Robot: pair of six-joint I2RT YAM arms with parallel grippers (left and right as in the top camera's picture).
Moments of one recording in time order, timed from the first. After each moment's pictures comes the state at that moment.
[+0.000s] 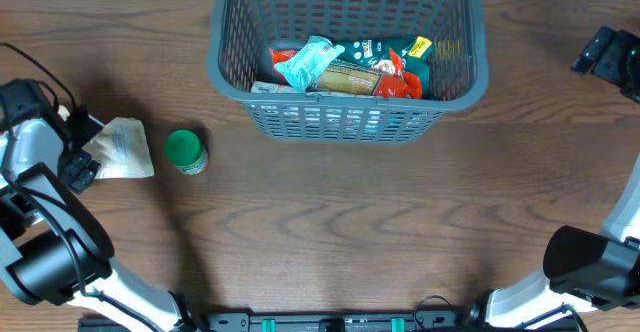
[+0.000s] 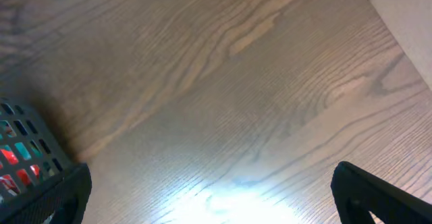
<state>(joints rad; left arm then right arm) 0.57 1.91 1.25 -0.59 -0.33 1.14 -0.37 1.79 2.15 -1.48 0.16 0.23</state>
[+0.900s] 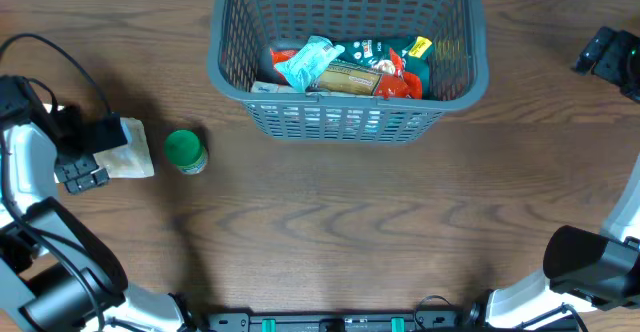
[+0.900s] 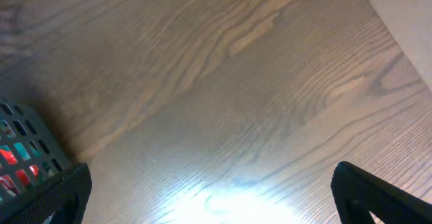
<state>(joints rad) 0.57 1.75 1.25 -0.78 0.08 1.71 -0.37 1.79 2.15 -1.48 0.16 0.23</state>
